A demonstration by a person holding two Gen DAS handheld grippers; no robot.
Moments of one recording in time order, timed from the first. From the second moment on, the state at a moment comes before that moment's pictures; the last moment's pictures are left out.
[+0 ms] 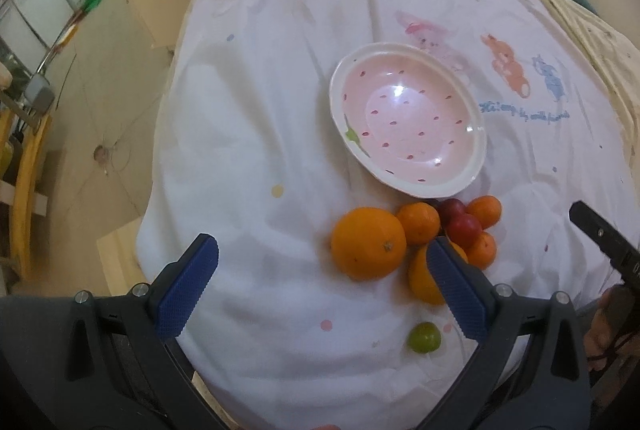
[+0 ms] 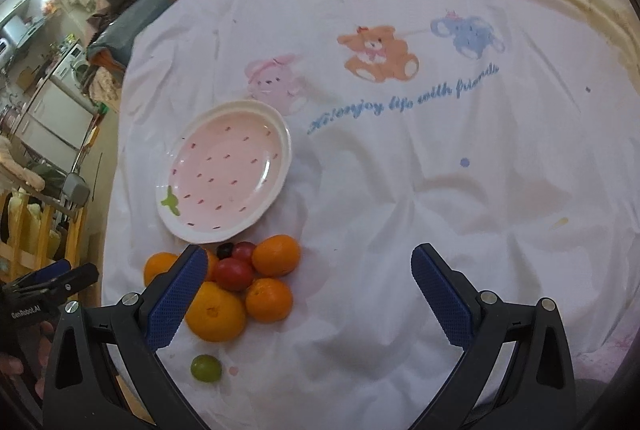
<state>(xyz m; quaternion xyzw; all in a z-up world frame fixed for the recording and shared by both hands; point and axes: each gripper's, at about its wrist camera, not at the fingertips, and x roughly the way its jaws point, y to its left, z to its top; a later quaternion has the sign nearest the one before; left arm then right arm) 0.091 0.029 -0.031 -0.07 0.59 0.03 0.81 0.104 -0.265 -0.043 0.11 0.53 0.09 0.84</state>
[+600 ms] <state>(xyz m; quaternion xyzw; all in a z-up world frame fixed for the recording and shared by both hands) 0.112 -0.003 -0.108 -0.08 0.68 0.00 0.73 0.113 -0.271 -0.072 0.12 0.55 0.07 0.82</state>
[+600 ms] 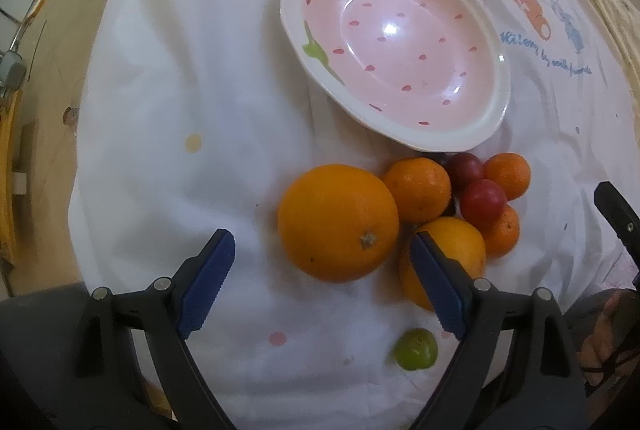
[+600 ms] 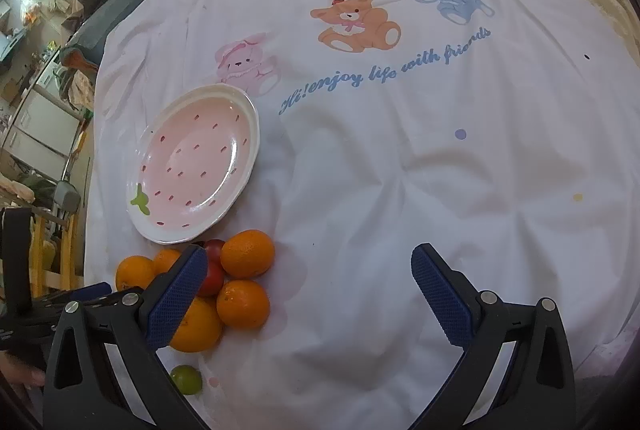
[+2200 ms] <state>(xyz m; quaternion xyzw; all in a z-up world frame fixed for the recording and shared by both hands) 0.089 0.014 -0.044 -0.11 0.59 -0.03 0.80 0.104 -0.219 -0.118 0.15 0.64 0.10 0.75</state>
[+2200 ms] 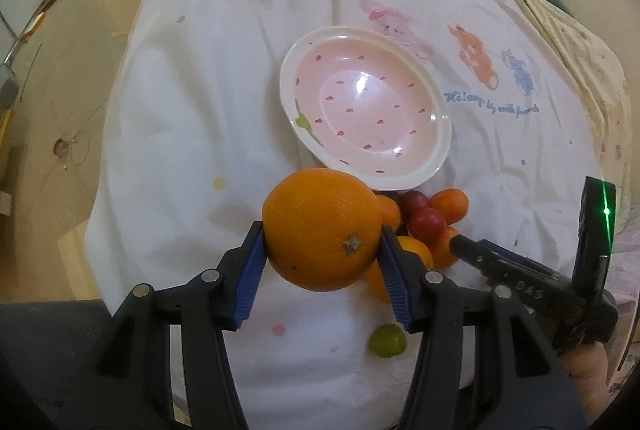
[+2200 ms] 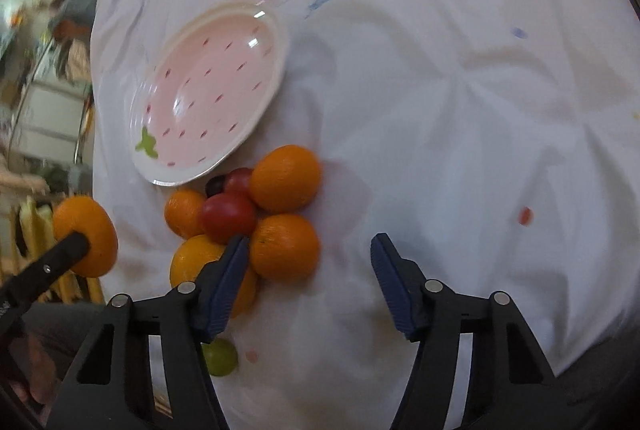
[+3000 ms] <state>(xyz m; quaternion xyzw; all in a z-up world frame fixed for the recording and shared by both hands) 0.090 0.017 -0.048 -0.11 0.59 -0.02 0.80 0.076 -0.229 -0.076 0.11 0.62 0.15 0.76</state>
